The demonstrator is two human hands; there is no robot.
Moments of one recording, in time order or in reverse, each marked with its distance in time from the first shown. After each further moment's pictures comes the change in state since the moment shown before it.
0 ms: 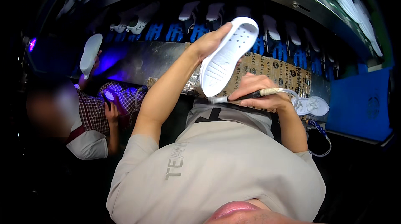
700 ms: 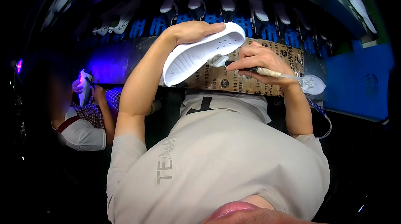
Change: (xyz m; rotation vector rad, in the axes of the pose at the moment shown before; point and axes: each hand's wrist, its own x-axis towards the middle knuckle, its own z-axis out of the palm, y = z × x) left_hand -0.019 0.017 -0.001 0.962 0.010 -0.366; right_hand -0.017 -0.014 -0.015 -0.438 0.051 -0.054
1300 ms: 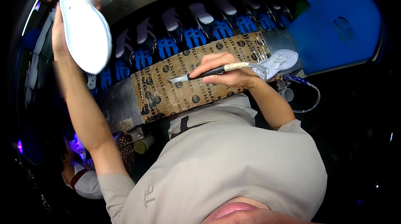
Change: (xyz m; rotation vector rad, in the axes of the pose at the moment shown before) left_hand -0.060 0.110 -0.131 -0.938 0.196 0.690; right_hand -0.060 0.009 0.000 0.487 0.420 0.109
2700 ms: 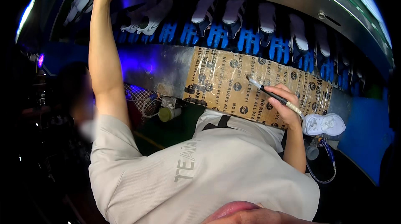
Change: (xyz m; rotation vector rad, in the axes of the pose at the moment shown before) left_hand 0.008 0.053 -0.173 1.175 0.974 0.268; right_hand -0.007 0.082 0.011 0.012 0.025 0.355
